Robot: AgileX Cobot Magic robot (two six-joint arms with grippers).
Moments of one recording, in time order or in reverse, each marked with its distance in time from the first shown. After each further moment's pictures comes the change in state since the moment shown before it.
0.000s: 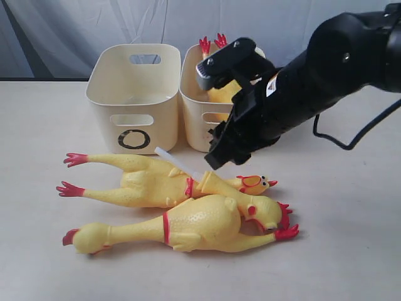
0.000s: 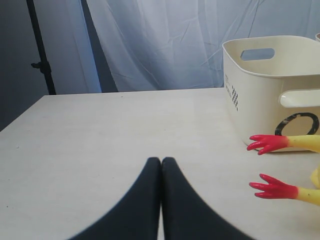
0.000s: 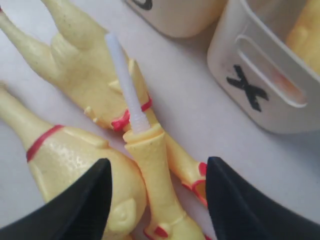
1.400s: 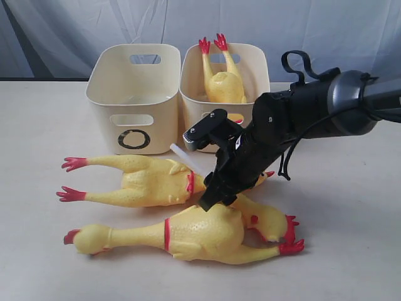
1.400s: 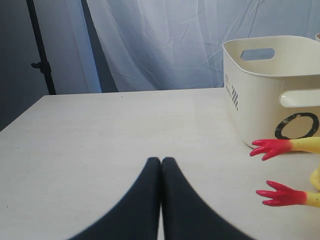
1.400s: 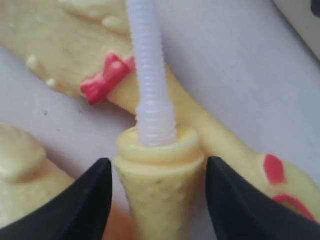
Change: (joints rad) left arm 0.000 0.000 0.000 0.000 0.000 0.000; right arm 0.000 0.331 -0.002 0.053 -0.129 -0.095
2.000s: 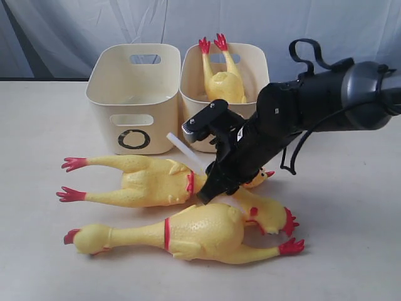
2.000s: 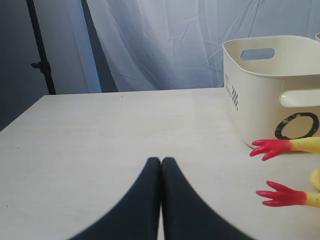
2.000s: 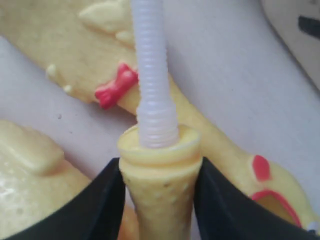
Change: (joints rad) left arm 0.000 0.000 0.000 0.000 0.000 0.000; right arm 0.000 -0.056 0.000 0.000 0.013 -0.002
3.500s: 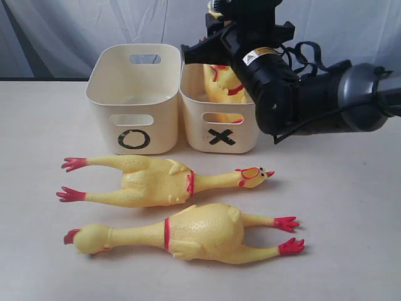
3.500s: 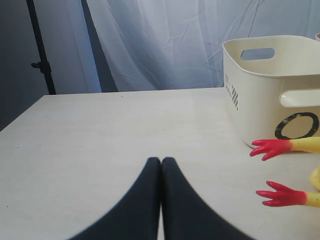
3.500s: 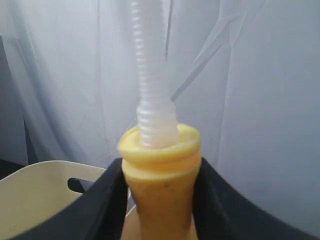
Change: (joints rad) left arm 0.000 0.000 0.000 0.000 0.000 0.000; right arm 0.000 0.012 0.002 0.206 -1.271 0.047
